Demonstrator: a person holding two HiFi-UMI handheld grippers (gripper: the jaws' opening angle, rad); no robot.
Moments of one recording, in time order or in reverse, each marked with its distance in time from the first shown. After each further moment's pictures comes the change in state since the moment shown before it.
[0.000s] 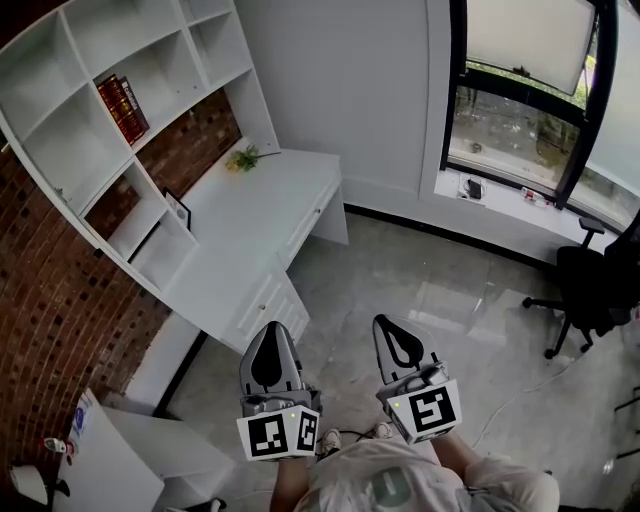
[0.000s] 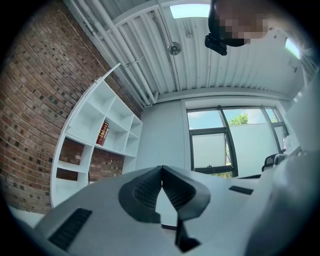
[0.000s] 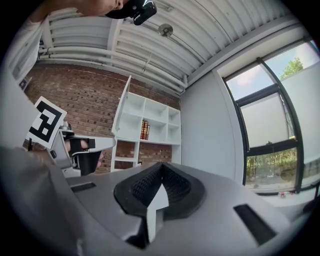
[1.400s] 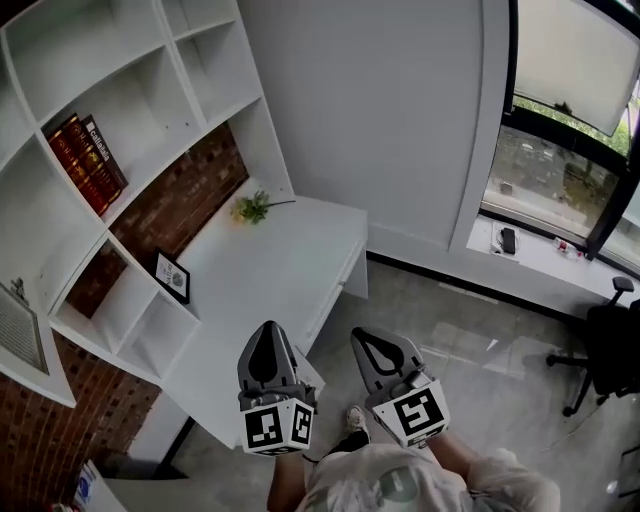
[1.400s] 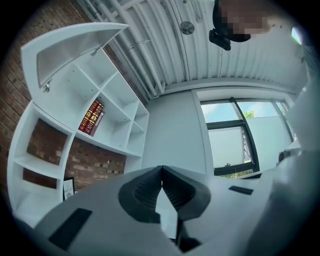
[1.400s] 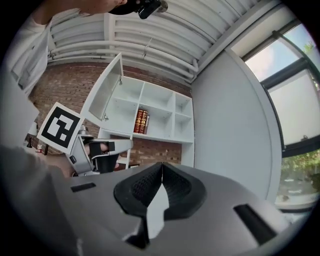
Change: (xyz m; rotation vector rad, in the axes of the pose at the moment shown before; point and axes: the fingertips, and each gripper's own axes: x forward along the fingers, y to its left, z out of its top) left arm 0.318 0.144 -0.055 0.002 -0.017 0.020; right arm 0.337 -0.057 -0.043 -0.042 0.017 0.175
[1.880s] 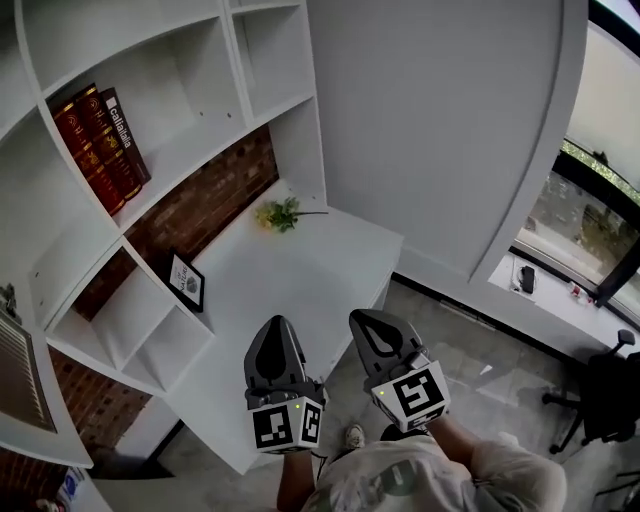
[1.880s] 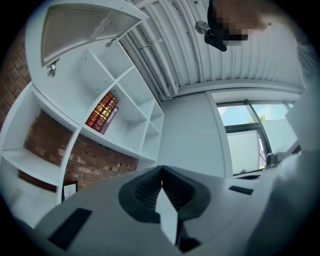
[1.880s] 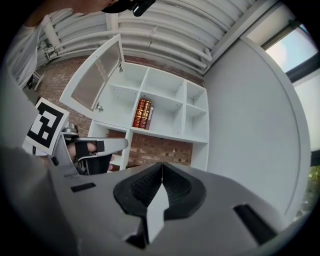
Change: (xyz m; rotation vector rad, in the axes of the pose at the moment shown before) left arm 0.092 0.106 0.009 -0.045 -0.056 0.090; right arm 0.178 -0.002 0.009 -0.059 0.025 0.113
